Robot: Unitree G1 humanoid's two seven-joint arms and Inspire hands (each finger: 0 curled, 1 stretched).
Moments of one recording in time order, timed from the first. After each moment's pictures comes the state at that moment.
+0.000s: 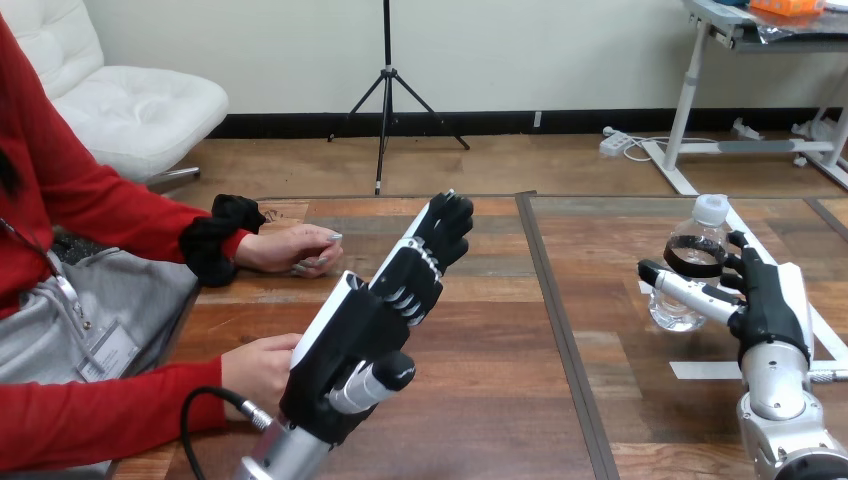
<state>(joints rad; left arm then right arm) -0.34 -0.07 0.18 1.07 -0.47 -1.14 -1.15 -0.63 -0.36 -0.13 1.32 -0.16 -0.31 -0.26</state>
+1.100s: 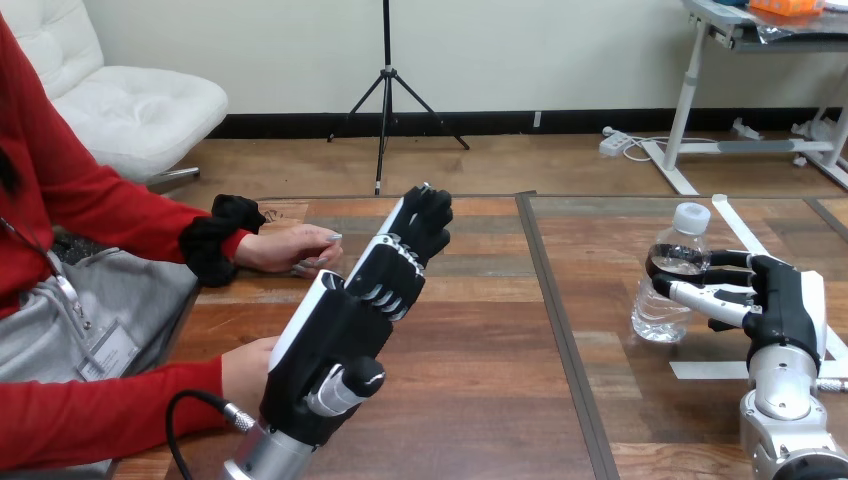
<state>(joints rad) -0.33 -0.07 0.22 1.02 -0.57 -1.12 -1.24 -0.63 -0.35 -0.19 1.32 -0.08 -0.32 -0.28</state>
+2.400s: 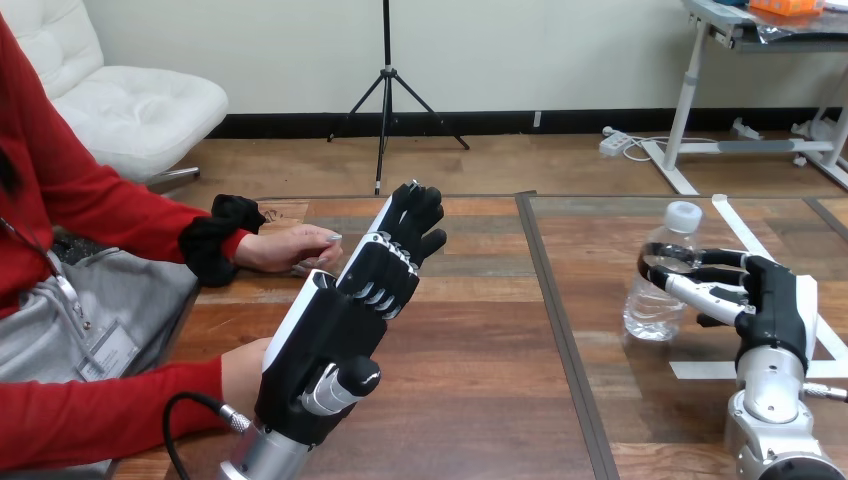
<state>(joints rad) -0.33 -0.07 0.23 1.02 -0.57 -1.11 -1.24 -0.63 -0.31 -0.21 1.32 -0.05 -0.38 -0.28</state>
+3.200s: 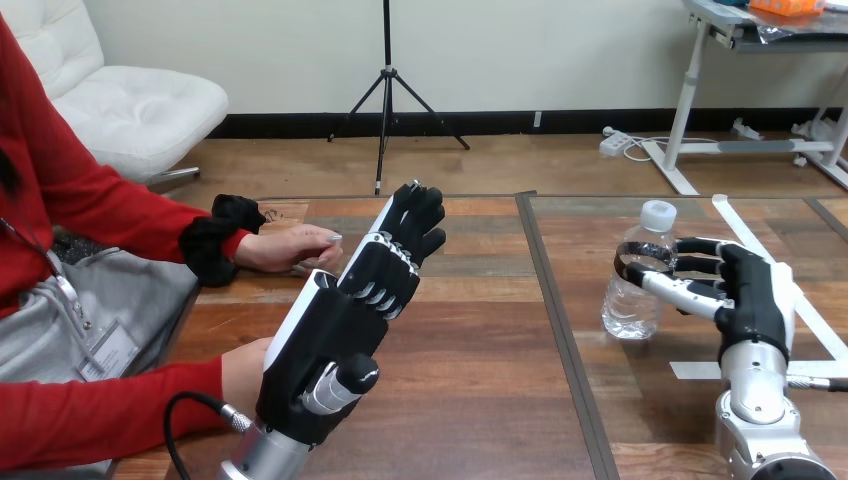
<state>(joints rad) -0.33 -0.07 0.23 1.02 -0.57 -1.10 -1.24 -0.63 -0.30 -0.17 1.32 -0.08 -0.41 -0.23</state>
